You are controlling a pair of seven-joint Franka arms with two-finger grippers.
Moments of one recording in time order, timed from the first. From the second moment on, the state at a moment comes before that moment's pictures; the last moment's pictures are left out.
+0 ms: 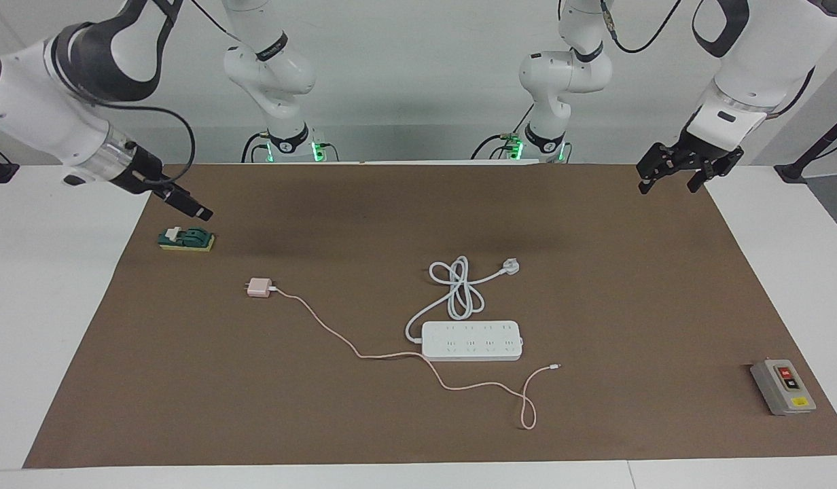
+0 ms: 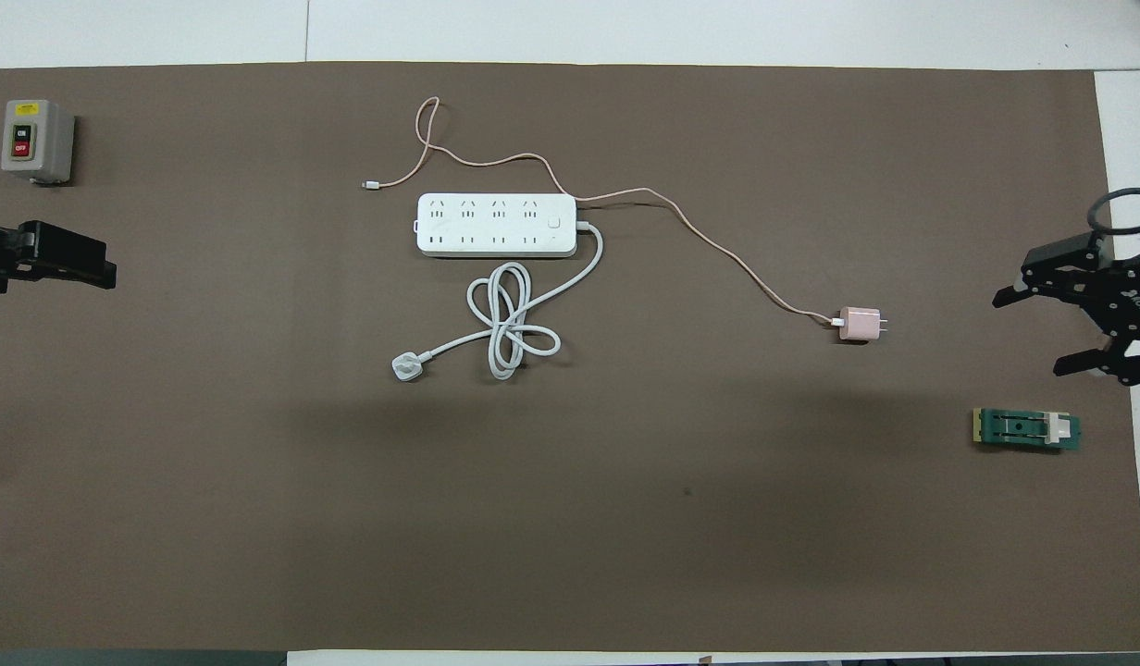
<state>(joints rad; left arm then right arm) -0.10 0.02 0.05 -1.54 -0.01 1.54 -0.01 -0.31 0.10 0.04 -1.78 0.37 1.56 0.57</state>
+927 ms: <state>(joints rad) -0.10 0.02 0.05 -1.54 -0.01 1.54 -0.01 -0.34 0.41 0.04 -1.91 0.62 1.83 0.78</state>
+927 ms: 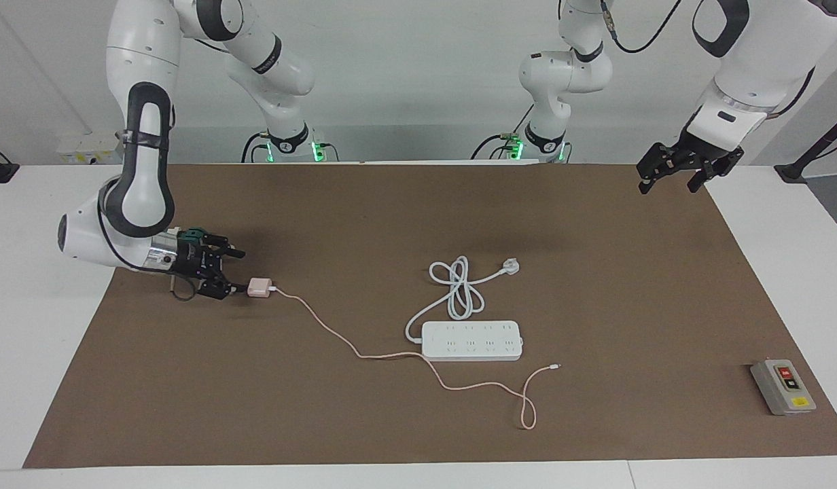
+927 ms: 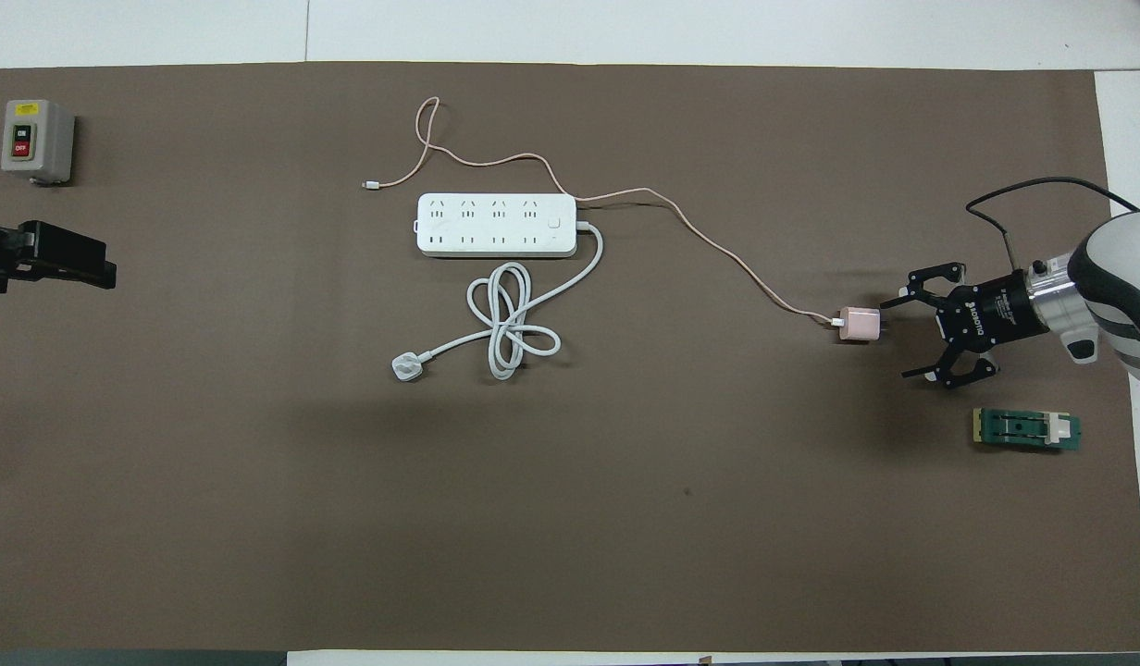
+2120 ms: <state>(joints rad) -0.03 0.07 0.05 -1.58 -0.50 1.61 -0.01 -0.30 0.44 0.04 -1.92 0.68 1.91 0.76</state>
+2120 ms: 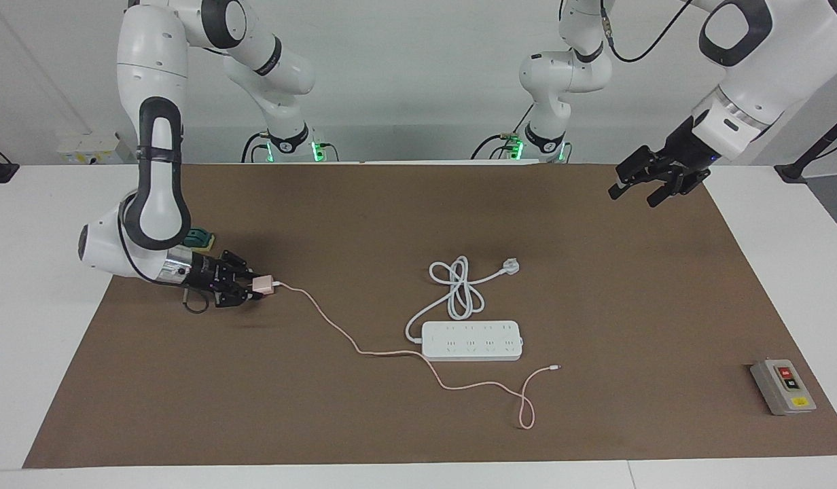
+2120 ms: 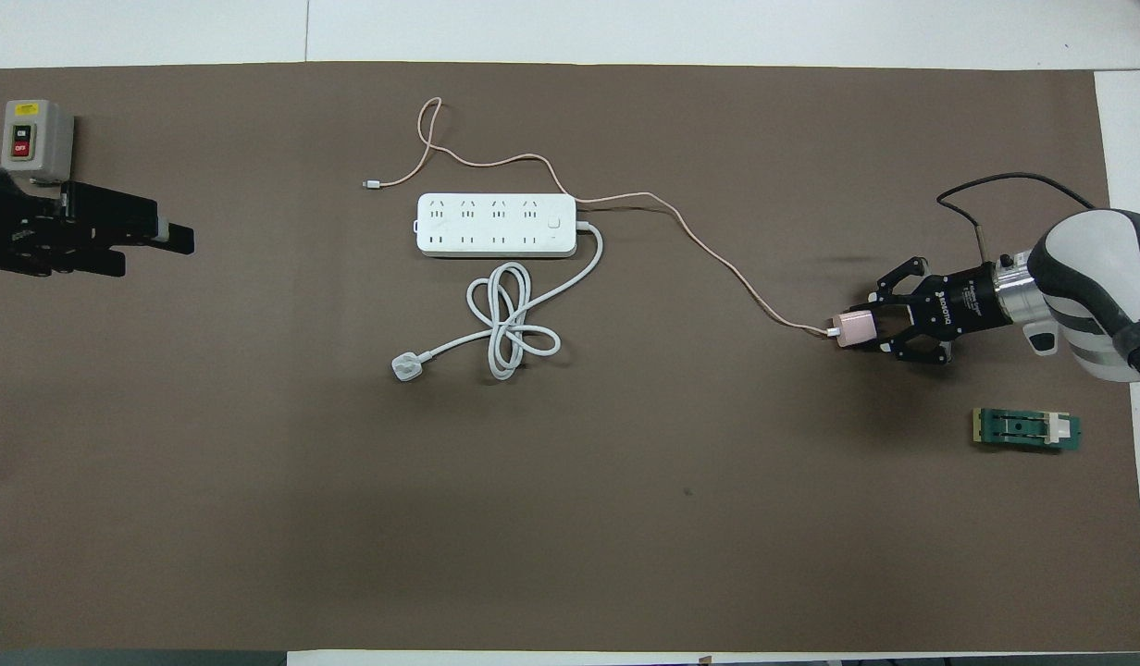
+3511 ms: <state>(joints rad) -0.04 0.32 0.01 -1.84 -1.45 1.61 0.52 0.34 0.39 0.06 -1.56 0.84 2.08 1.56</state>
